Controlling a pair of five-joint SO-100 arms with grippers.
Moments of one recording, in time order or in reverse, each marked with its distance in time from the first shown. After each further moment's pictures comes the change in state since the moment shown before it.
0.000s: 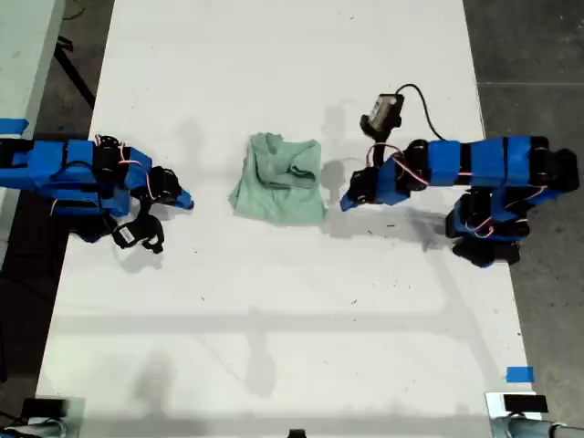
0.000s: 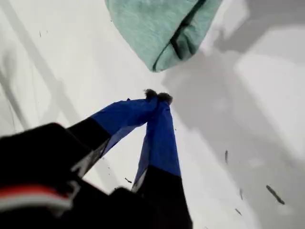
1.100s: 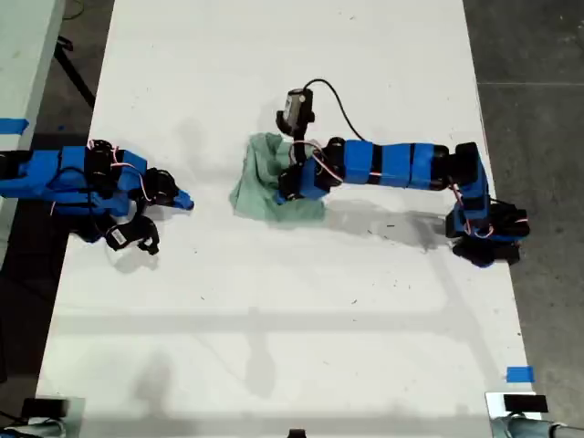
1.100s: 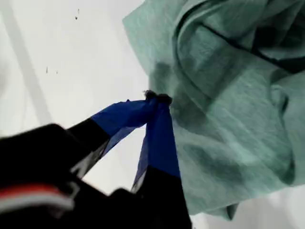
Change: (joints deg) arm 0 0.2 19.0 7.4 5.6 -0.5; arm 1 1.1 -53.1 -62.4 7.6 -14.2
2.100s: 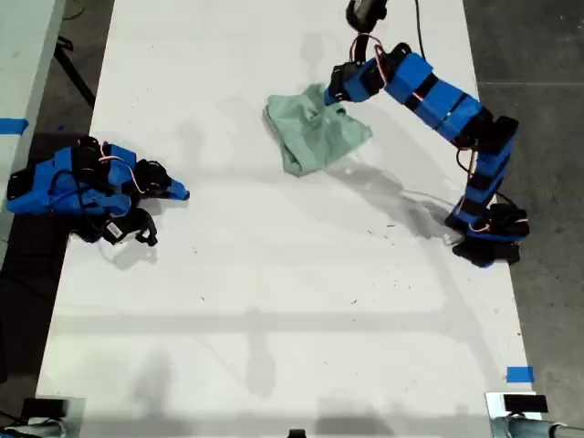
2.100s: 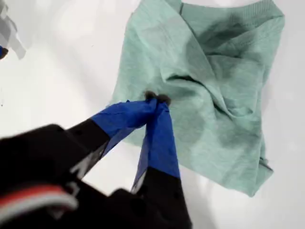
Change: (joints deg) arm 0 -5.4 20.1 1.1 15.4 0.0; arm 1 30.0 15.5 1.7 8.4 -17.3
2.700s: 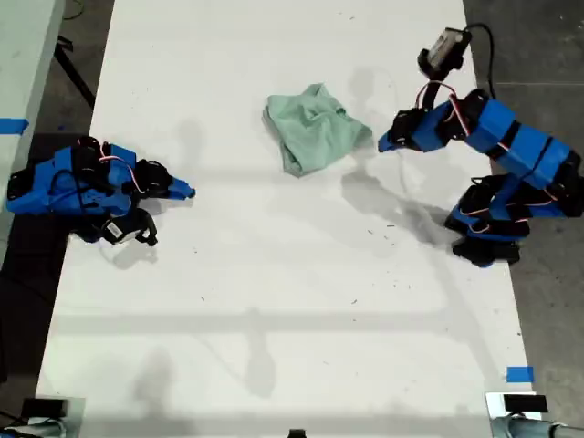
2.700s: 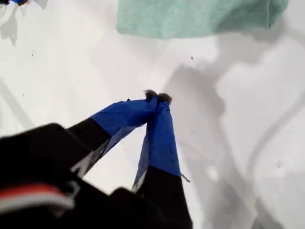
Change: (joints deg) arm 0 0.0 0.1 0.0 0.0 0.0; arm 1 -5.4 62.3 64.2 0.8 16.8
